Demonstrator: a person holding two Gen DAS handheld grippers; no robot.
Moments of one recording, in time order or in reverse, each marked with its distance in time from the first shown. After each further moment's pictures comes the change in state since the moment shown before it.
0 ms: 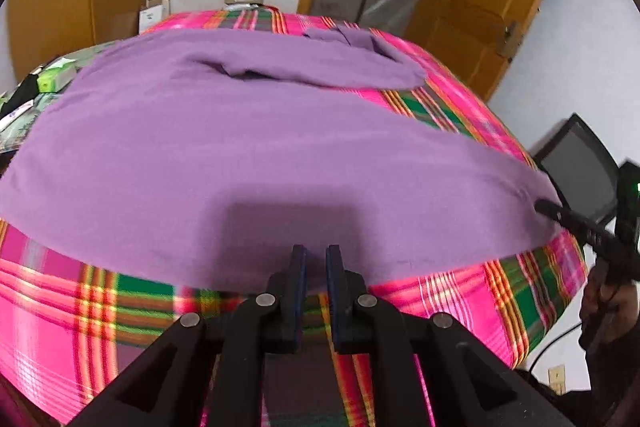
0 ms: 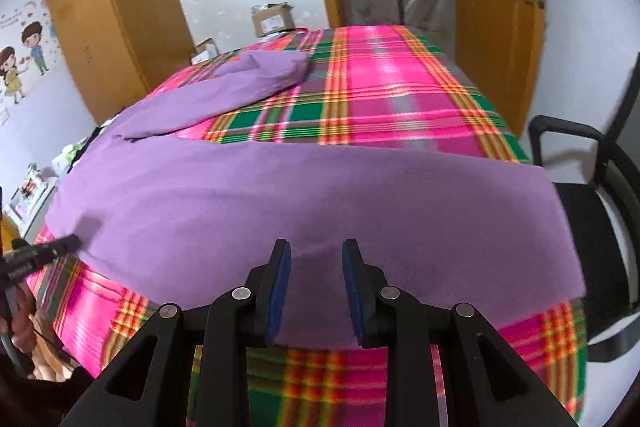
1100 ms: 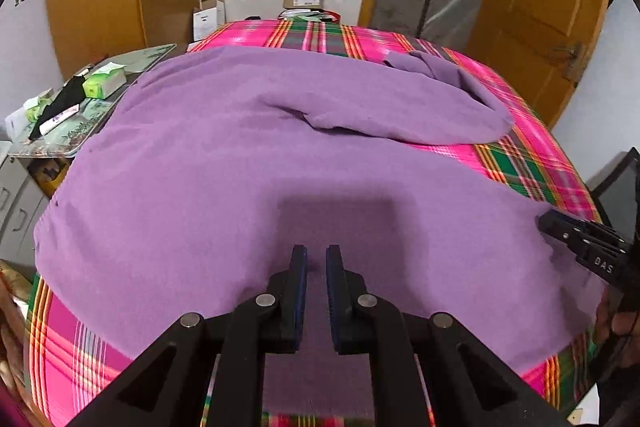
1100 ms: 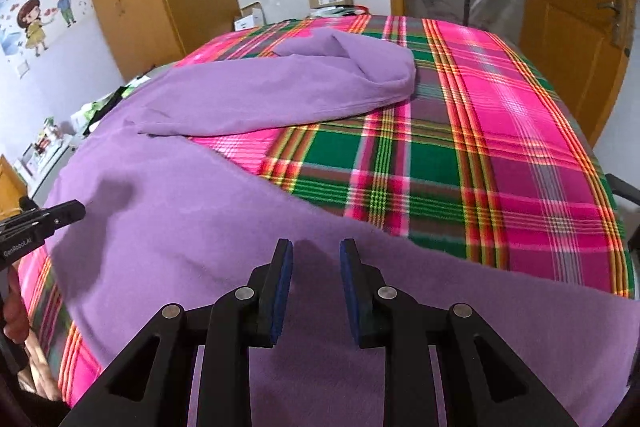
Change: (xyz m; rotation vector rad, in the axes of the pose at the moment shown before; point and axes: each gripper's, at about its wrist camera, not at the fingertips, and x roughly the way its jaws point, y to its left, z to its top) left arm 0.026 0.040 0.068 -0.084 0.001 0.225; right arm 0.095 0.078 0.066 -0.151 0.095 0.078
